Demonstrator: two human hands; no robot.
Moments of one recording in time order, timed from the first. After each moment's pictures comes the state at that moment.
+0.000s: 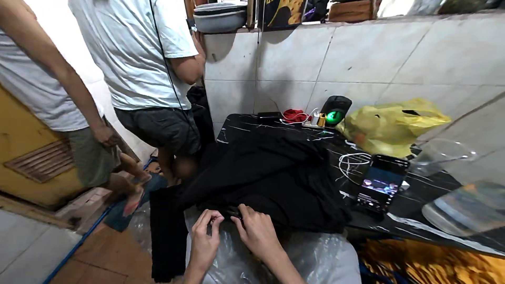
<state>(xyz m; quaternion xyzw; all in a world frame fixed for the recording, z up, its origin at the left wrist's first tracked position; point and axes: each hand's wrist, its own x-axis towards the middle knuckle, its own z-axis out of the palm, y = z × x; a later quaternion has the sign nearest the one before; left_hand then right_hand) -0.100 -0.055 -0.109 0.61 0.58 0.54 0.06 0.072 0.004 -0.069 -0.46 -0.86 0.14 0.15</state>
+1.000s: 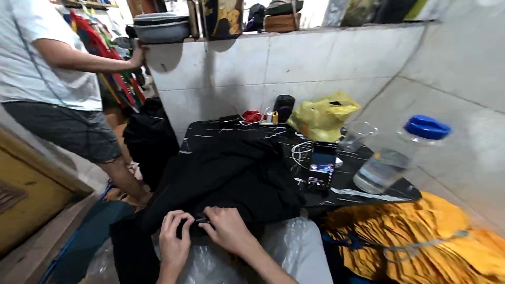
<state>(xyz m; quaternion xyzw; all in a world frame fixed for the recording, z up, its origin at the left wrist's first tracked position) -0.108 -0.018 -0.101 0.65 0.57 0.50 0.00 0.081 0.023 -0.060 -0.40 -0.88 0.19 0.19</state>
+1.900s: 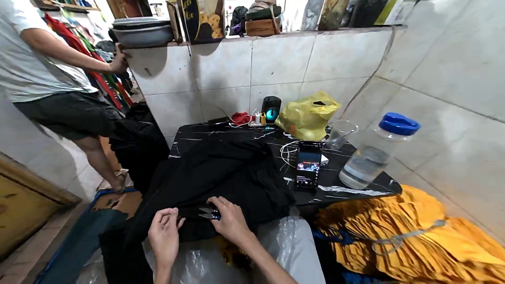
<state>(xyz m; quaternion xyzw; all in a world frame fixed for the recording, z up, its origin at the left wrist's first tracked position) -0.081 0.007 -0.072 0.39 0.60 0.65 0.25 0.104 0.052 -0.077 -0.52 -0.78 0.28 0.21</state>
